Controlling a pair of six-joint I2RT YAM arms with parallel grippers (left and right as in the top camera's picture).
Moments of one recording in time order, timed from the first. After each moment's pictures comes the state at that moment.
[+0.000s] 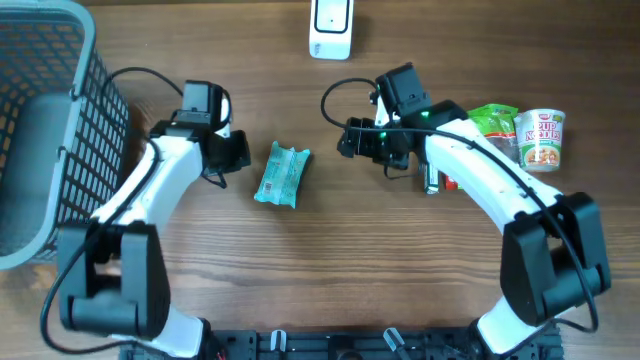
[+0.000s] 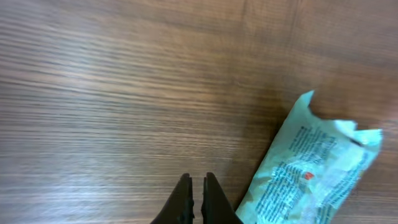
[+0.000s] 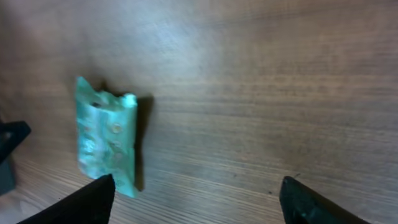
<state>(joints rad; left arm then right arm) -0.12 1.72 1.08 -0.63 0.10 -0.29 0.41 1.81 1.25 -0.64 -0.32 0.56</state>
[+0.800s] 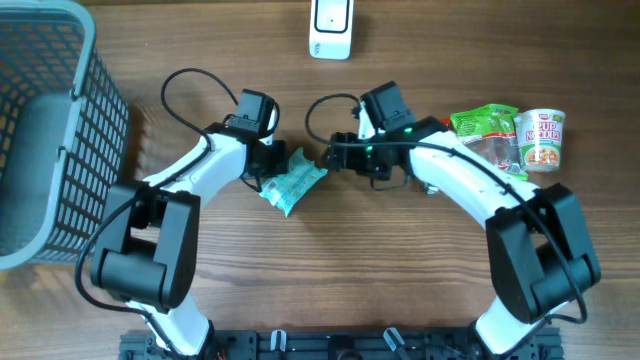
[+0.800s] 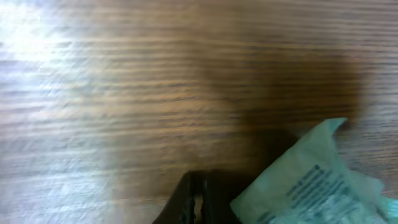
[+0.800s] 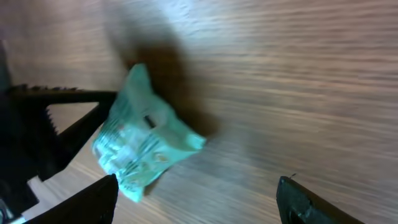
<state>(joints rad) -0.29 1.87 1.08 -0.51 0.10 -0.33 0.47 1.83 1.17 -0.48 -0.40 0.58</state>
